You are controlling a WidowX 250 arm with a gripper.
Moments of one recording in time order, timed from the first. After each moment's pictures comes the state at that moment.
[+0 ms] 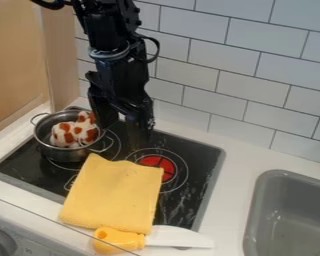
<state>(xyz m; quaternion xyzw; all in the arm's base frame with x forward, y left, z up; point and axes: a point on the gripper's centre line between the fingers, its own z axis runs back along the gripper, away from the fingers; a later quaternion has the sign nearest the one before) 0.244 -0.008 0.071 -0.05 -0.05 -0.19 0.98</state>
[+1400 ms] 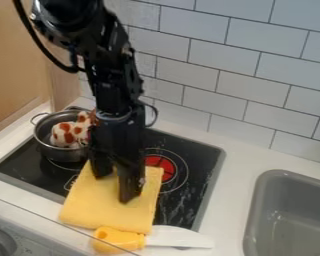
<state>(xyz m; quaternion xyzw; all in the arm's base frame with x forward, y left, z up) 0.225 -0.013 0.006 -0.04 0.03 -0.23 0.97</state>
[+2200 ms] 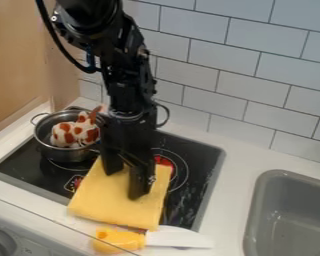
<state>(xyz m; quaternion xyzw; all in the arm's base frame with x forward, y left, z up) 0.239 -0.025 0.002 -0.04 0.03 -0.25 0.97</state>
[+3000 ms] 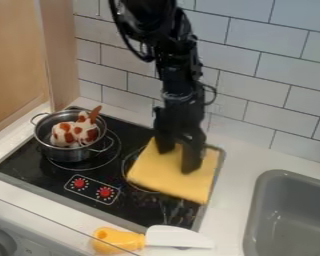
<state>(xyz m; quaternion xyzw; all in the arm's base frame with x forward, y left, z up) 0.320 -0.066 0.003 -0.07 -0.01 -0.28 0.96</state>
